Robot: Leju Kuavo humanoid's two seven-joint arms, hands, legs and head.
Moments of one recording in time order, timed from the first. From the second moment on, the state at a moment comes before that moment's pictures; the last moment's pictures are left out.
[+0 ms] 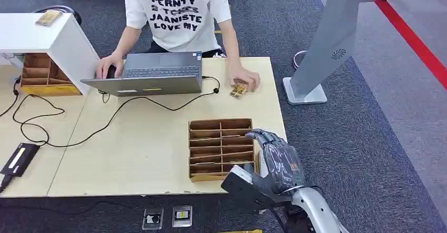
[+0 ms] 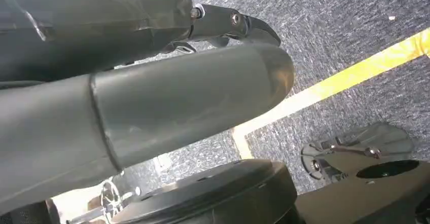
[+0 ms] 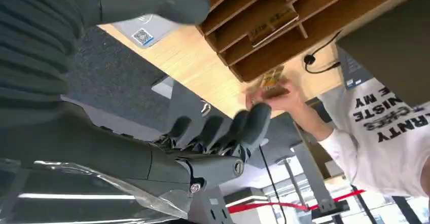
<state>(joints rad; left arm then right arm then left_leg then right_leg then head) -0.15 0.04 -1.35 -0.21 0.89 0.32 0.25 -0.18 -0.31 0.73 -1.95 0.92 -0.12 0.52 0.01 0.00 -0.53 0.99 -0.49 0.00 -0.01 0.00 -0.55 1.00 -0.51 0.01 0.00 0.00</state>
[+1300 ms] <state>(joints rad) -0.15 0.05 -1.29 -0.21 0.92 0.33 0.24 -0.24 -0.22 0.87 -1.80 1.02 -0.05 0.46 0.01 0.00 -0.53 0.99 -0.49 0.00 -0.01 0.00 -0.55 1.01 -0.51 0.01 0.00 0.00</state>
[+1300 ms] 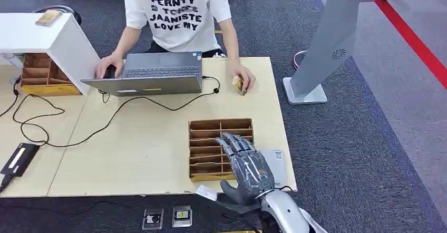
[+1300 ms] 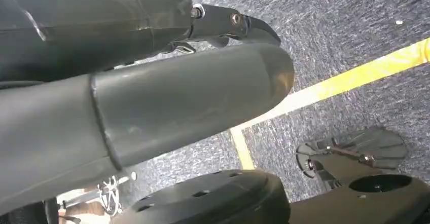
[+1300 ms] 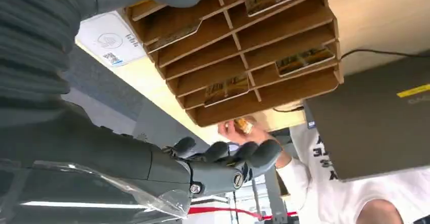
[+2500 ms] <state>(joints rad) -0.14 0.05 -1.29 -0.21 0.90 0.33 0.24 -0.26 -0.23 0.85 -1.59 1.03 -0.16 0.54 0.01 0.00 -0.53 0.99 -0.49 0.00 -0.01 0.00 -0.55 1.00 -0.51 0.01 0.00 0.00</state>
